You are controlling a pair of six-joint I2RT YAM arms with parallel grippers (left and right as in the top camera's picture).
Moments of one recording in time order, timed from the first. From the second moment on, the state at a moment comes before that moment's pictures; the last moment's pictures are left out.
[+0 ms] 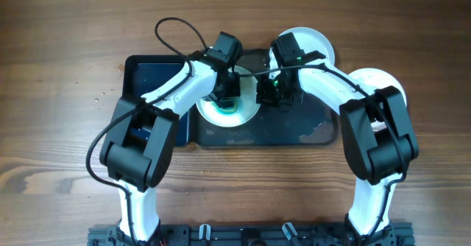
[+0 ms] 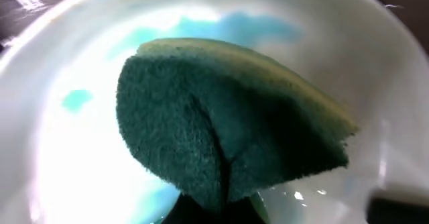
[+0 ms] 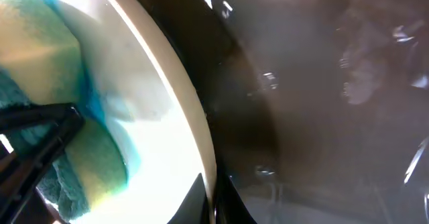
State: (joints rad) left arm -0.46 2.06 1.41 -0.70 0.02 -0.50; right arm 0.38 2.06 1.34 -0.64 -0.43 0.47
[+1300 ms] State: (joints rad) left arm -0.39 2.05 1.40 -0.73 0.41 -0.26; right arm 0.39 2.06 1.34 -0.65 -0.46 0.46
